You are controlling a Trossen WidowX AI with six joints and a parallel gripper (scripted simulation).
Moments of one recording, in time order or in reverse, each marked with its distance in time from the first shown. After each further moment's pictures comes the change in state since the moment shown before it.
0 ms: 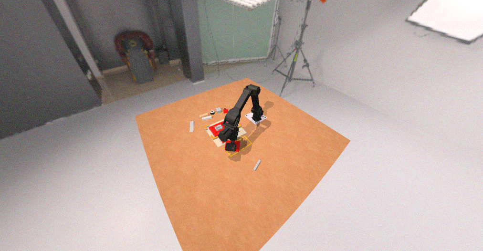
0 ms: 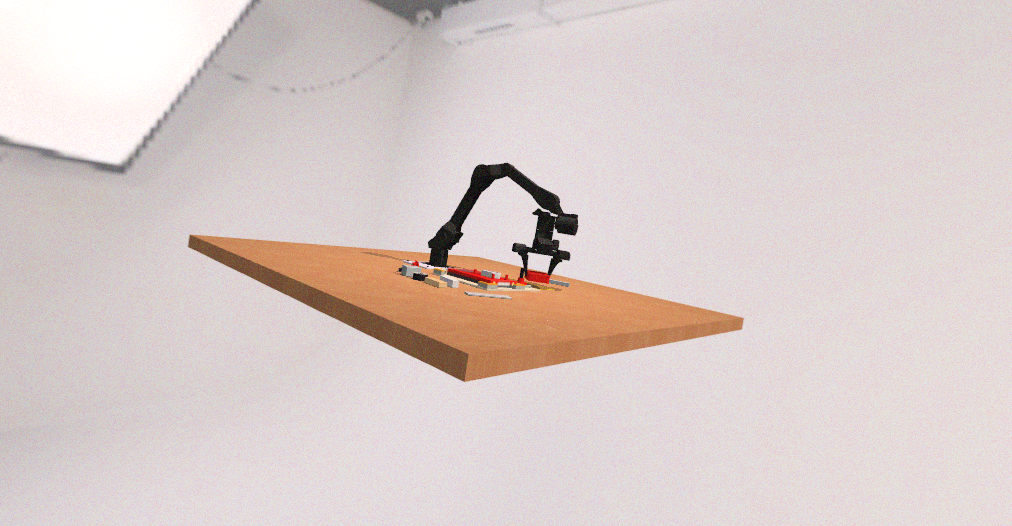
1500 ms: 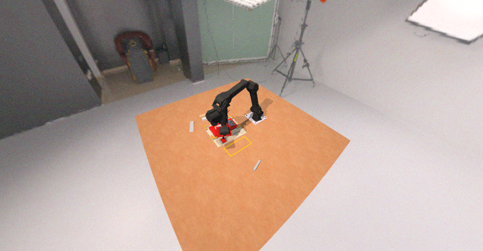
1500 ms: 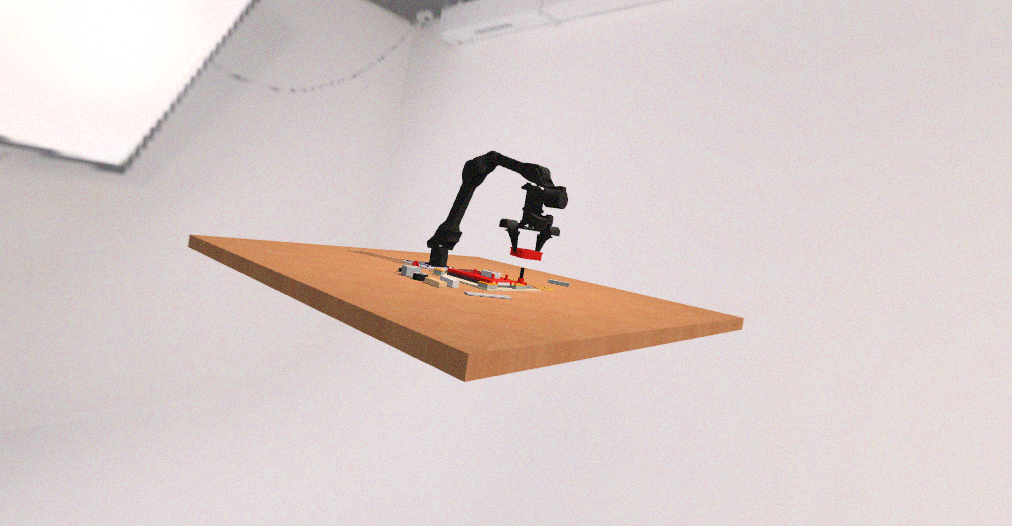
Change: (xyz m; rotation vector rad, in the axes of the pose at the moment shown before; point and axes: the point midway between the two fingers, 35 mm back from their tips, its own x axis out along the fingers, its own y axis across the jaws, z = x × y) arm -0.073 -0.057 0.068 -0.291 -0.009 -0.004
